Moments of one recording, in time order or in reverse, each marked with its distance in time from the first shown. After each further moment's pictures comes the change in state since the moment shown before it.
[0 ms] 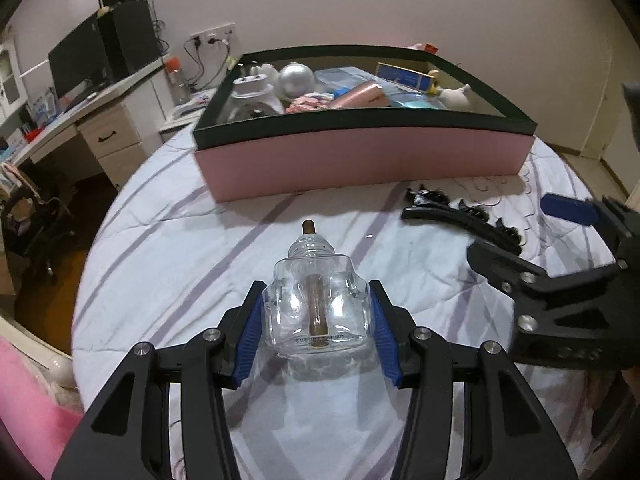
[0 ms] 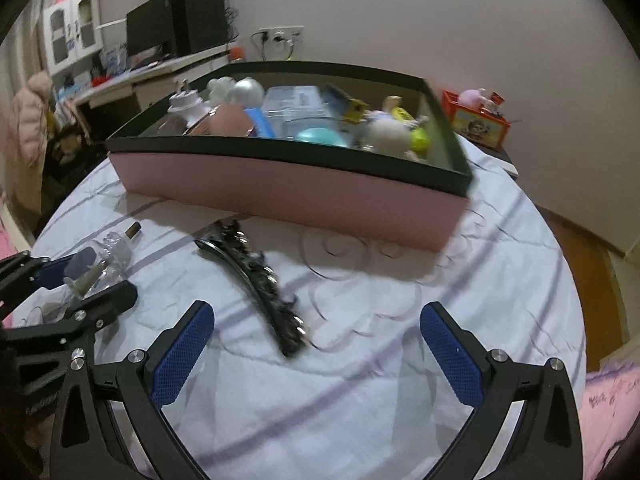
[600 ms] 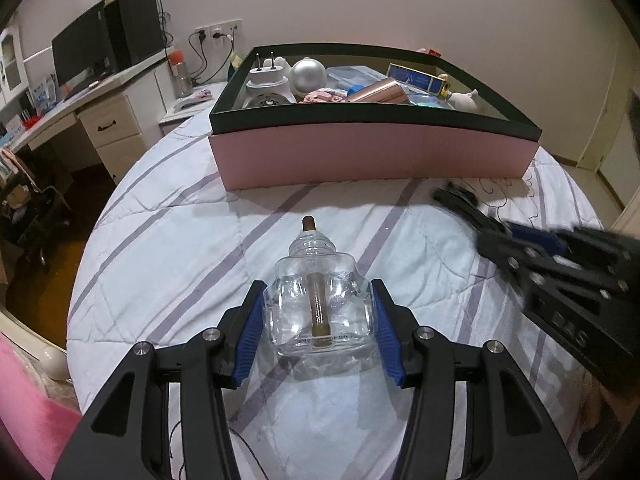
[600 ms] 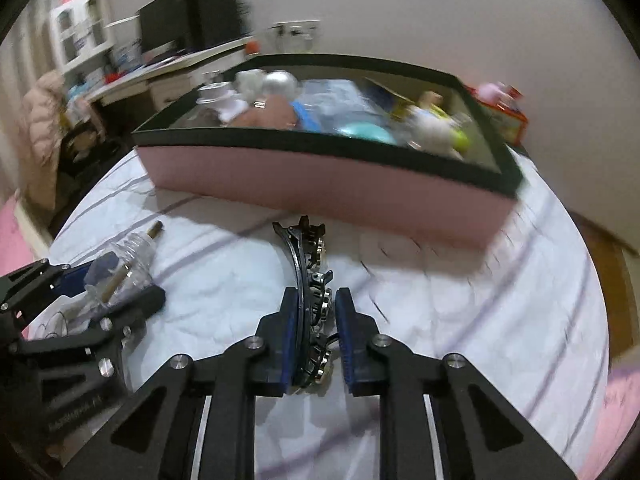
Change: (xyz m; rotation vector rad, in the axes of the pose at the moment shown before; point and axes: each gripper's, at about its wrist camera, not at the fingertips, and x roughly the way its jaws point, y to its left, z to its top) left arm 0.003 0.012 -0.006 -0.037 -0.002 -0.034; right arm -0.004 0.017 -0.008 0.045 0.022 0.055
